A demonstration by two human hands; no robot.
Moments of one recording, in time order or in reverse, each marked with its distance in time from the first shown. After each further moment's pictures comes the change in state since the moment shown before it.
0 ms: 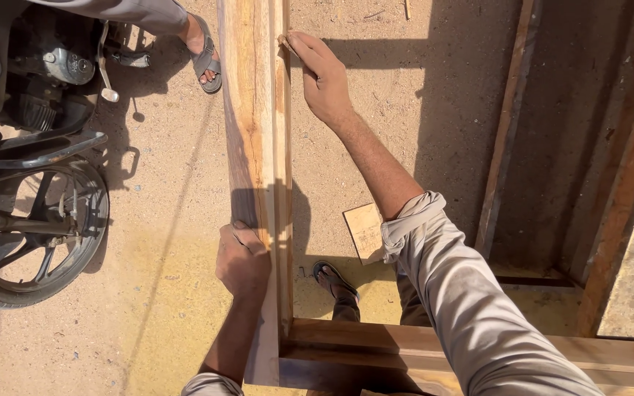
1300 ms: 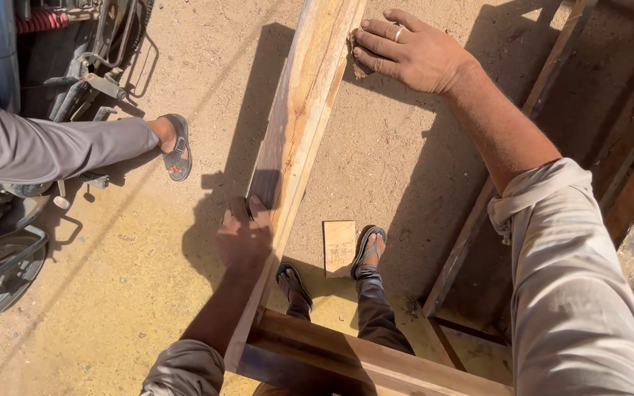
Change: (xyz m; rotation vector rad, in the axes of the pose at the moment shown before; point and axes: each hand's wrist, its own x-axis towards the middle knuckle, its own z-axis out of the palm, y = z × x) left_hand 0.008 -0.040 0.037 0.090 -0.039 0.020; right_hand 0.118 -0.050 -0.108 -1.098 -0.757 -1.174
